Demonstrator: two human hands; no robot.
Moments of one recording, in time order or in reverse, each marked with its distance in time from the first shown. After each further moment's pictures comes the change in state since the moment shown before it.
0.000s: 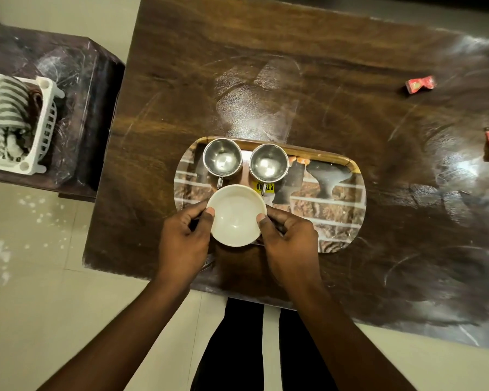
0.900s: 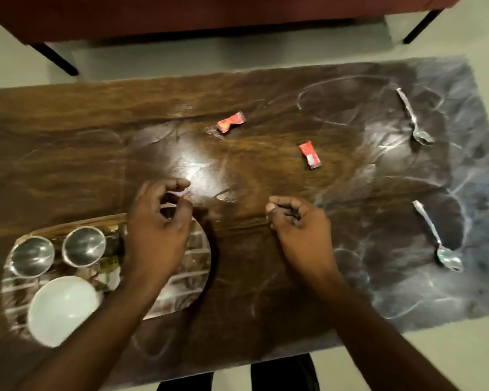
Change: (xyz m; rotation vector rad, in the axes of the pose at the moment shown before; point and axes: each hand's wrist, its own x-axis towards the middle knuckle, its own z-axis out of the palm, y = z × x) left_hand -0.012 0.147 0.237 0.224 -0.126 0.500; right_hand 0.073 0.005 -0.288 0.095 0.324 0.035
